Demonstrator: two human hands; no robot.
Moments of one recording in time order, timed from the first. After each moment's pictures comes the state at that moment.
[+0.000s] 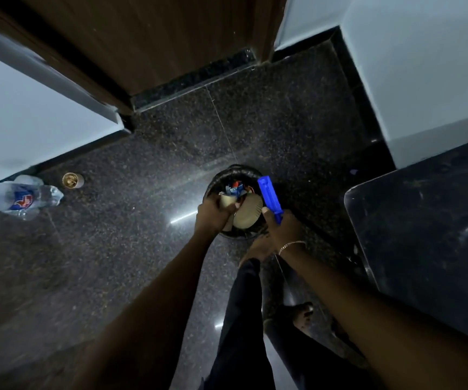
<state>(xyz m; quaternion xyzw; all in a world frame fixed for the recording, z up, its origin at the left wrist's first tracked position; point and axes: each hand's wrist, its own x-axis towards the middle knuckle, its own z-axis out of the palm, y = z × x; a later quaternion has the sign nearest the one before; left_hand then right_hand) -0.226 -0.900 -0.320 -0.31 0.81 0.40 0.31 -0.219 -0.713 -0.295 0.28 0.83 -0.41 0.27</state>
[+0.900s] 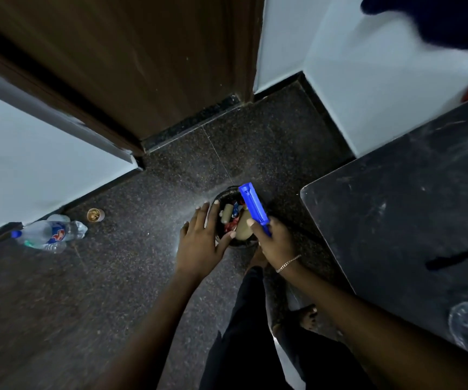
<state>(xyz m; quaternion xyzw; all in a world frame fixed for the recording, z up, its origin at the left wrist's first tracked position) -0.168 -0.917 -0.126 -0.01 0.97 0.19 0.17 -0.189 -0.725 -0.121 0.19 0.78 -0.56 0.20</state>
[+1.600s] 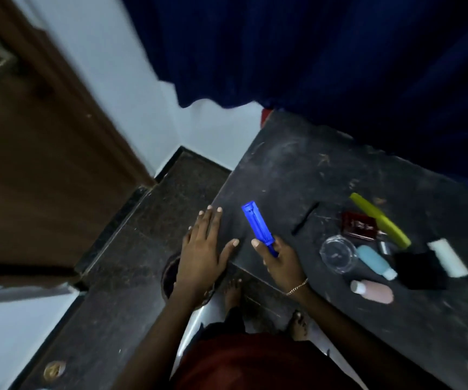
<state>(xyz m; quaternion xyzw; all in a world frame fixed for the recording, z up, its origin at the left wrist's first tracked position) -0.217 -0.719 0.036 0.29 0.92 0.23 0.10 -0.107 -0.549 0.038 0.34 0.72 -0.60 -0.05</state>
